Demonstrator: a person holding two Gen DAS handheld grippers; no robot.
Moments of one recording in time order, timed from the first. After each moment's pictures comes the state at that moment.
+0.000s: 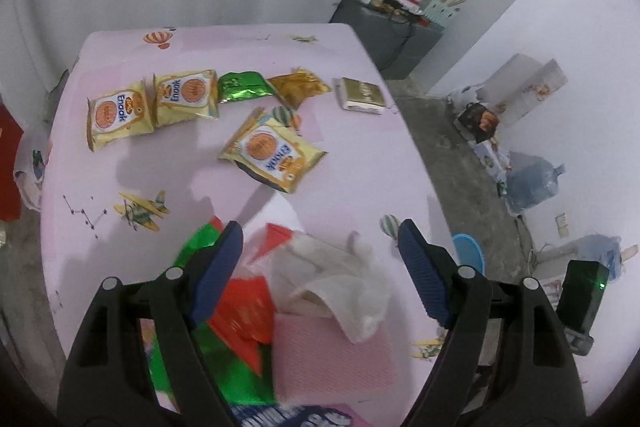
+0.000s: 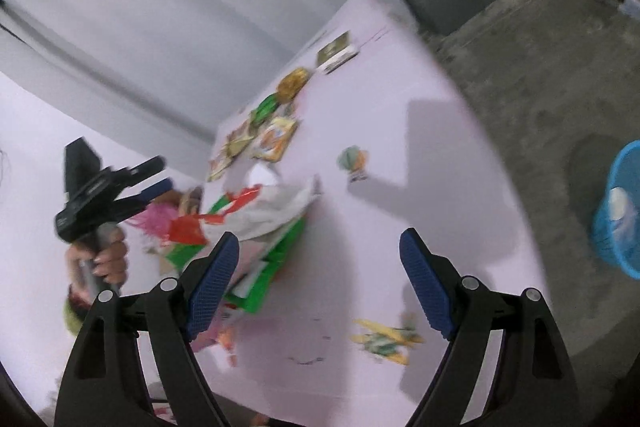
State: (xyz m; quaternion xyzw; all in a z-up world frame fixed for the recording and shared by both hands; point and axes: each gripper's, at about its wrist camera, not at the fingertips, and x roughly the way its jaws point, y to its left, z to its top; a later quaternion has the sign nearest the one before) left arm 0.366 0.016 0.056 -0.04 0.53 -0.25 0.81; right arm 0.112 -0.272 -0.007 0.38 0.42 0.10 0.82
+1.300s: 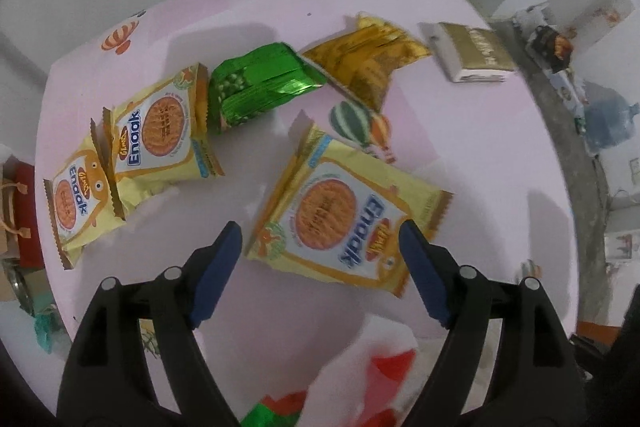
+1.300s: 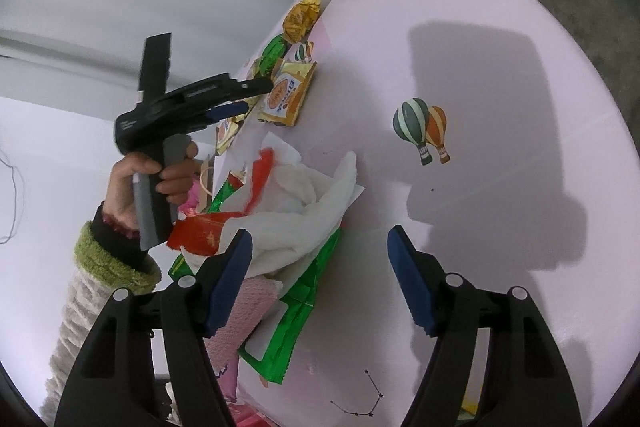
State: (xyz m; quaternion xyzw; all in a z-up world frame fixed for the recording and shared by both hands) left arm 0.500 -0.046 -0.065 0.12 0.61 -0.19 0.76; right arm 0.187 -0.233 -0.059 0.42 0.48 0.16 0.75
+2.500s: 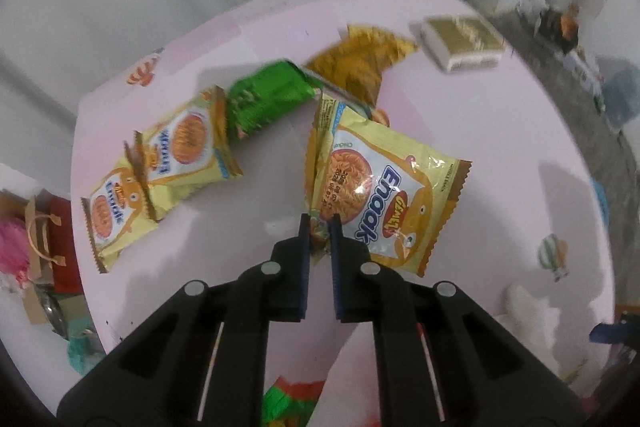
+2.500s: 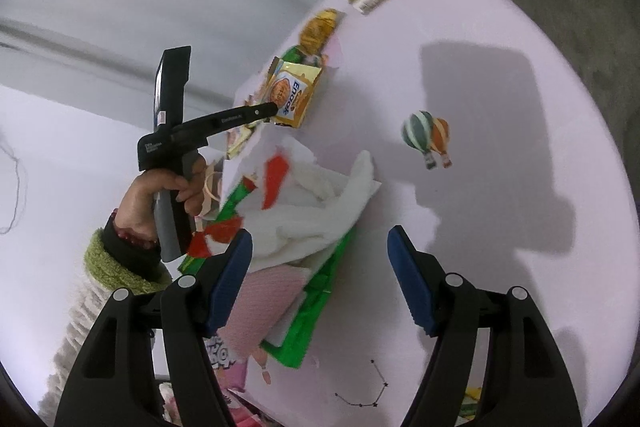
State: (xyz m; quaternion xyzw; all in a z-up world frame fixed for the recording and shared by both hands) left arm 0.454 -0.056 -0.031 0.17 0.55 -0.18 0.80; right arm 0.178 -0.230 -0.032 0.40 0.45 0.17 0.78
